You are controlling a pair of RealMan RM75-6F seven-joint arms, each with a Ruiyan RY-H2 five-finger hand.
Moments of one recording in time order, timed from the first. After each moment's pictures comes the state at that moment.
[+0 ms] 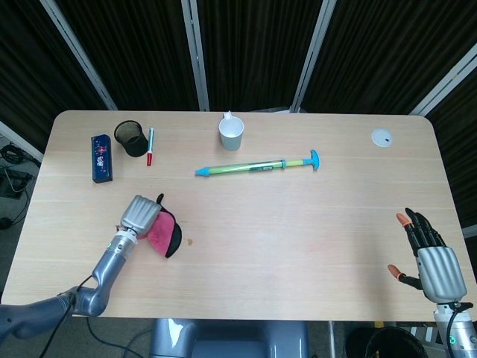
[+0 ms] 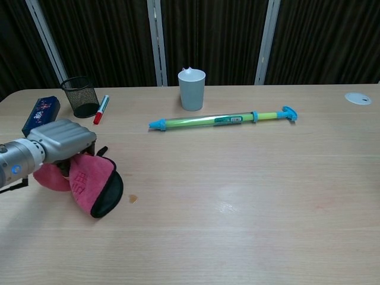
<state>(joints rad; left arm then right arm) -0.71 -1.73 -0.08 -1.12 1.08 0.89 0.67 0.09 -1.15 0.05 -1.57 -1.59 1.53 0.07</state>
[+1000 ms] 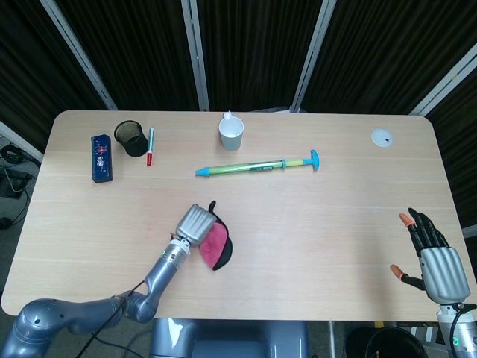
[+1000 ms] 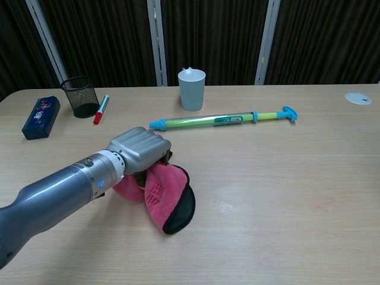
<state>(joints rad) -0.84 -1.95 -0.16 -1.10 1.08 0.92 0.74 0.08 -1.15 0.05 -1.56 -1.60 1.54 0.09</state>
